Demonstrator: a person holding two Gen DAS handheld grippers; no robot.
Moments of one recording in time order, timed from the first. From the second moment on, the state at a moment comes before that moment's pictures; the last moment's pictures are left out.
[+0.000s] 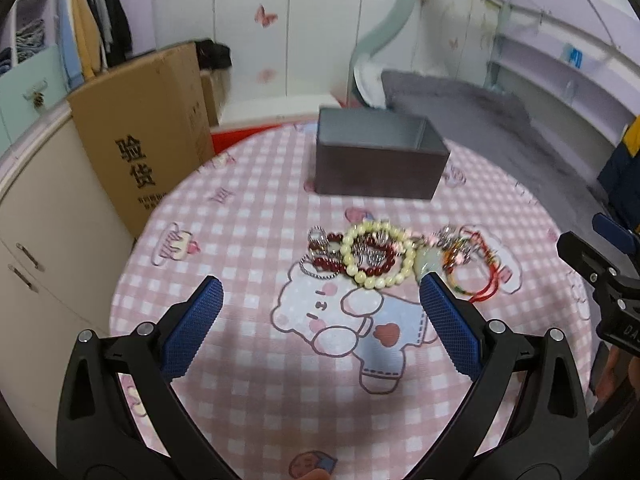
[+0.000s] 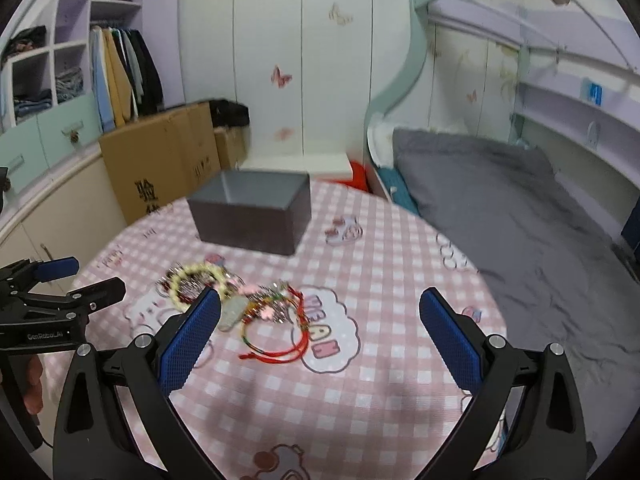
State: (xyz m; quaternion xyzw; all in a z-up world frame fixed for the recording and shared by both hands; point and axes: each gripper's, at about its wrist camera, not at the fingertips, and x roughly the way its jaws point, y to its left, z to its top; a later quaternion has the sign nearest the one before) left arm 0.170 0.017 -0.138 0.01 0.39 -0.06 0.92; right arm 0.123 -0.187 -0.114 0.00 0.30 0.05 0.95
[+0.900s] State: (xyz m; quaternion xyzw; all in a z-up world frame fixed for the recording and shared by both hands) left arm 0.222 0.012 -0.167 0.00 0.44 -0.15 0.89; right arm 0.176 -0.188 -0.169 0.00 0.42 0.11 0.90
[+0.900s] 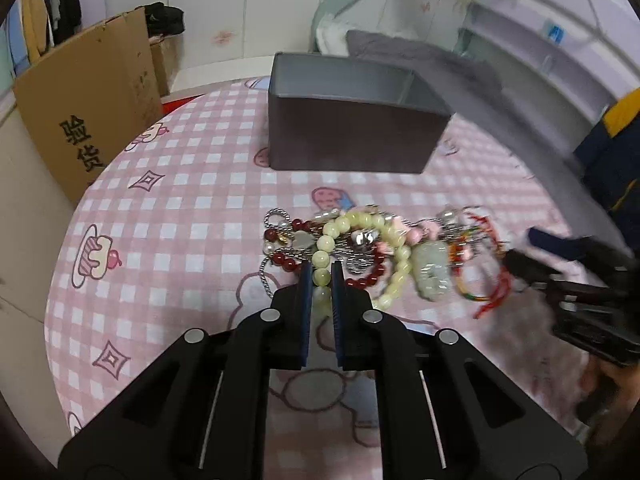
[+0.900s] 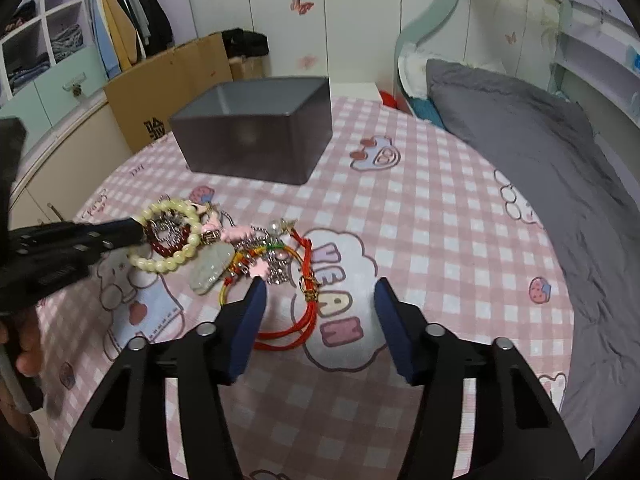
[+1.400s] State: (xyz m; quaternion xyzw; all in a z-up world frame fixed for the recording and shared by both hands) left arm 0.198 0.028 -0.113 -0.06 0.38 -0.23 0.89; right arm 0.178 -0.179 -0.172 -0.04 0.43 0.13 0.89
